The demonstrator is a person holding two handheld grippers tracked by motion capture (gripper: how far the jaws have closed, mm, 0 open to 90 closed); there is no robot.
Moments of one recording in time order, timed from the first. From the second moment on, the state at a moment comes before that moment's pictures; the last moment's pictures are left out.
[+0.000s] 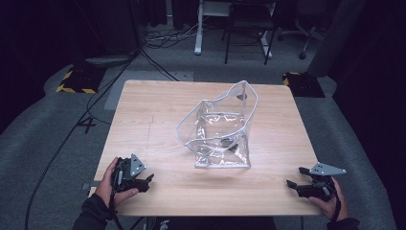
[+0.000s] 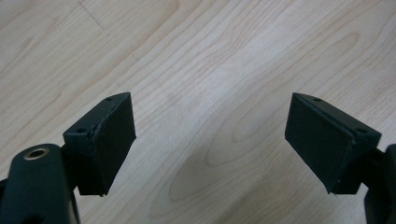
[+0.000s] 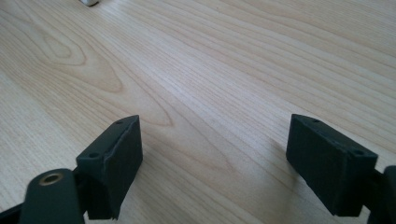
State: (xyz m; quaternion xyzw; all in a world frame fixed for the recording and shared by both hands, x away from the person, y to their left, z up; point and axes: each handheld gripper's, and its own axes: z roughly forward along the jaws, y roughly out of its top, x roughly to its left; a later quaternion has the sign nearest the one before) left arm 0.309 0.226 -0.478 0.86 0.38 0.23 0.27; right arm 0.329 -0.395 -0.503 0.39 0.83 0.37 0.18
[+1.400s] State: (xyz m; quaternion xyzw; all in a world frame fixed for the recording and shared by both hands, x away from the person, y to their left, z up) left arm 0.300 0.277 -0.504 0.78 0.49 0.19 0.32; right arm 0.329 -0.395 -0.503 0.39 0.83 0.37 0.18
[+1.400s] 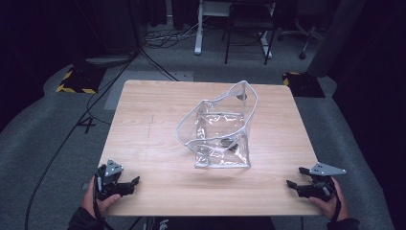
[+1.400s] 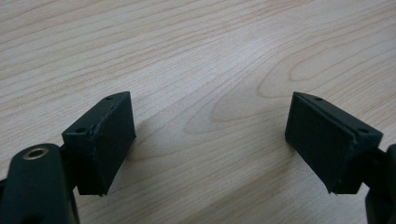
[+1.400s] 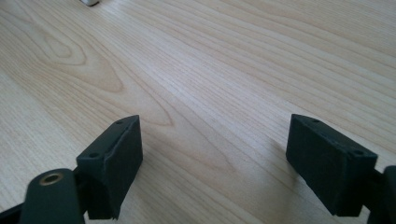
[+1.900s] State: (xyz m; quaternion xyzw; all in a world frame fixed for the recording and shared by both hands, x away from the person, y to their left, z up) left arm 0.300 0.277 -0.504 0.79 0.50 0.19 0.32; right arm 0.329 -0.395 -0.503 0.39 0.83 0.37 0.18
